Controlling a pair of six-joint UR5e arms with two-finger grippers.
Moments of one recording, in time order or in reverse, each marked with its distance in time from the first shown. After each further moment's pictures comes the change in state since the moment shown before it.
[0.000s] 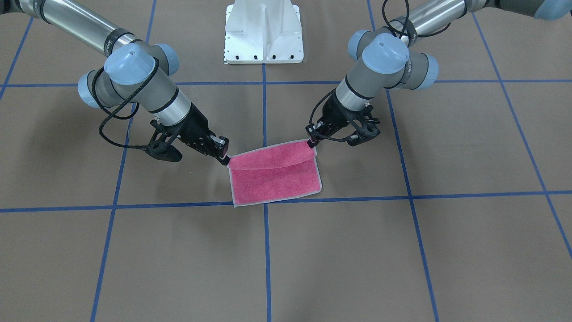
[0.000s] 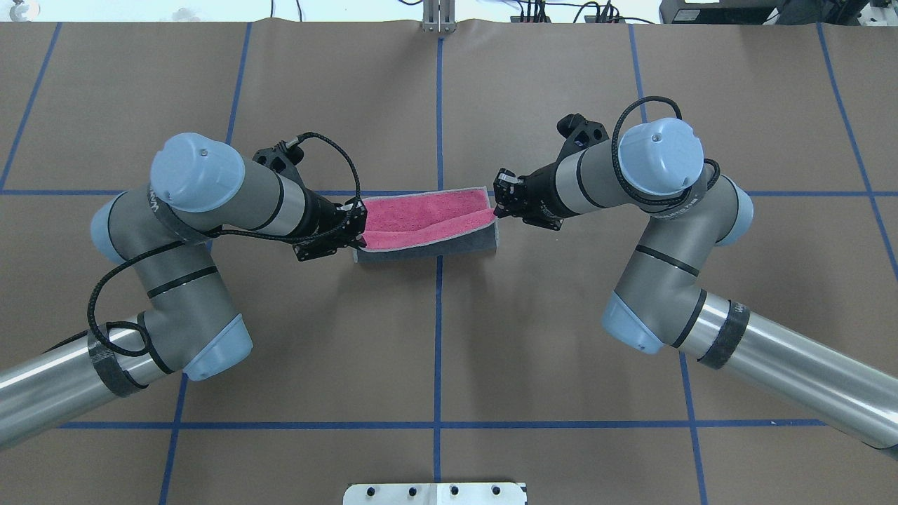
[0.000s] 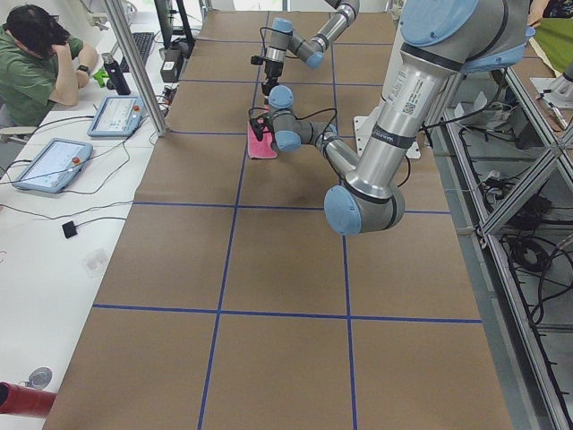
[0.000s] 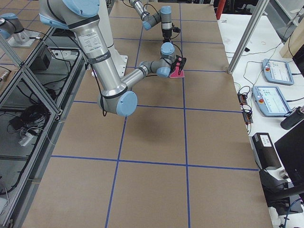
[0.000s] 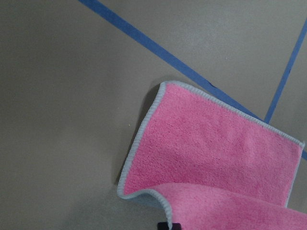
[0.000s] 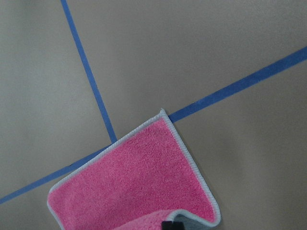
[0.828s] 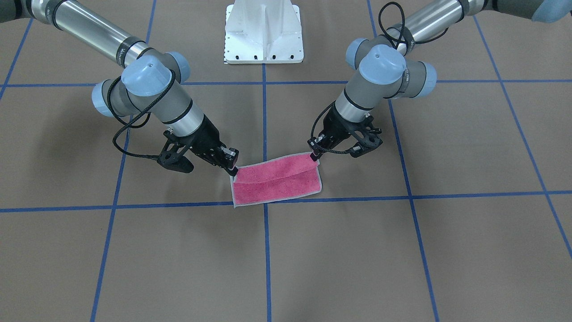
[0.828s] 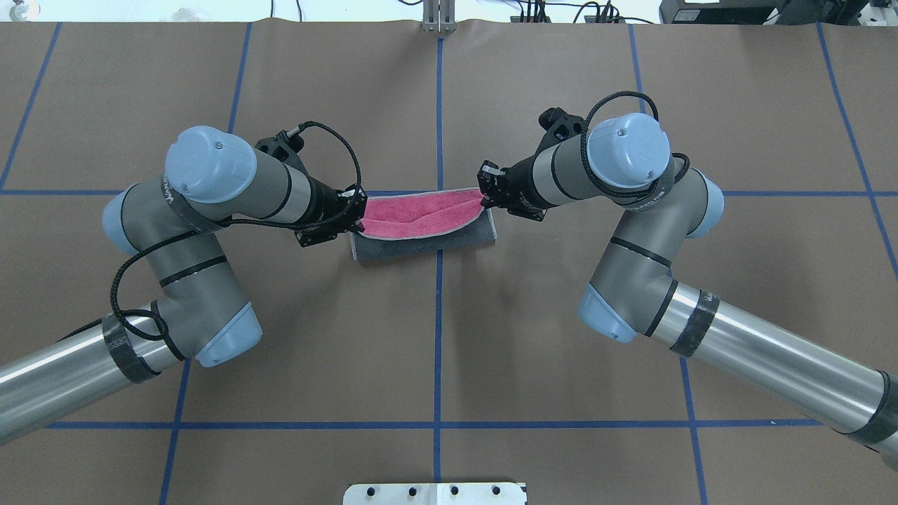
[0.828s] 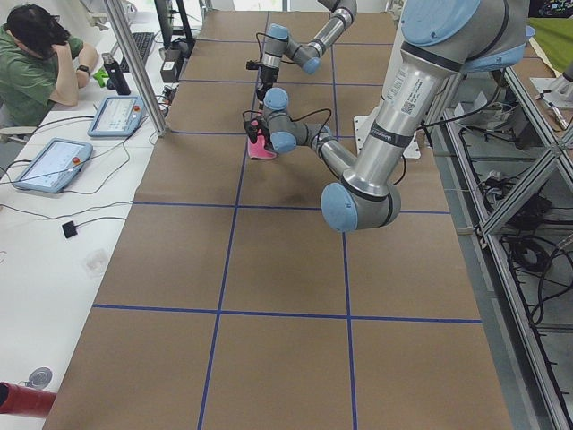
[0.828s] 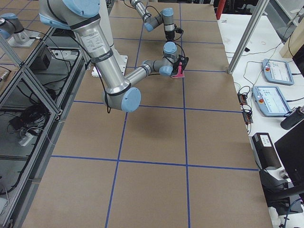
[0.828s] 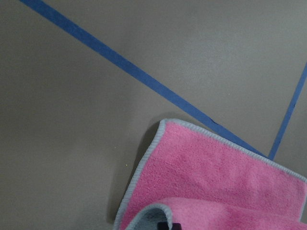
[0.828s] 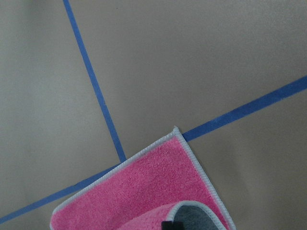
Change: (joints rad) left arm -0.012 -0.031 0.060 0.000 0.045 -0.003; right arm -0.006 0.071 -0.089 0.001 -0.035 0.000
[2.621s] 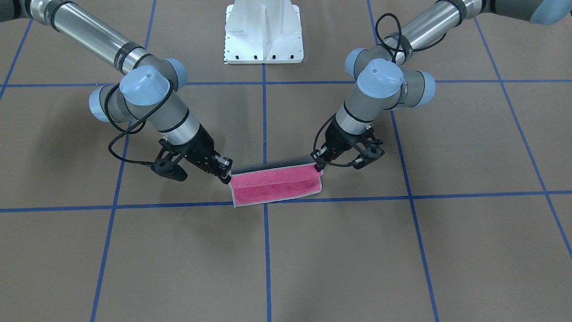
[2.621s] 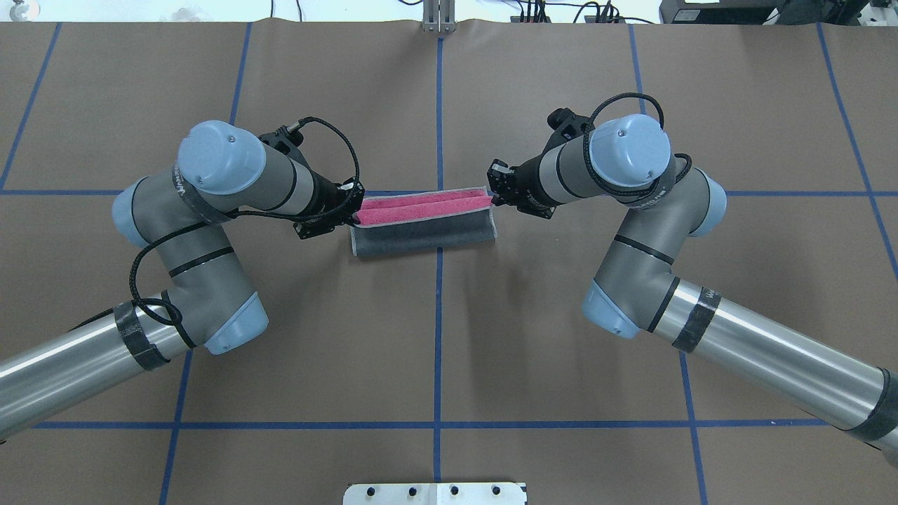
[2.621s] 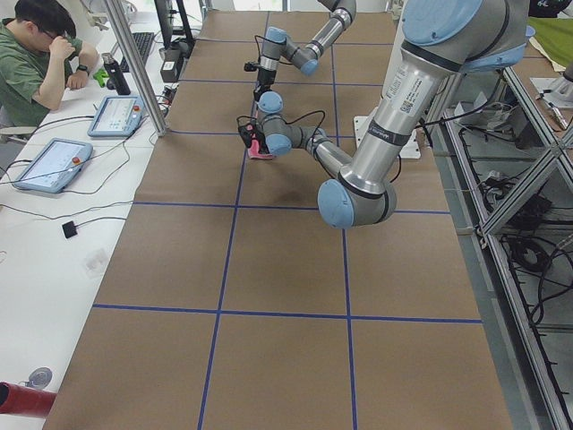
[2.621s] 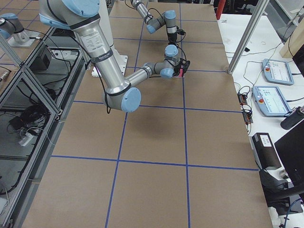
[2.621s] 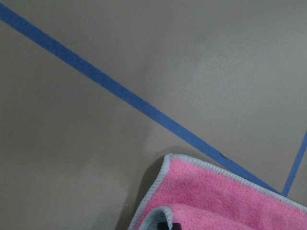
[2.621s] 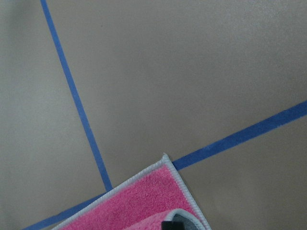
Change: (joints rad) left arm -0.013 -0.023 0.067 0.000 0.008 -0.001; right arm 0.009 -0.006 -0.034 0.002 -0.015 0.000
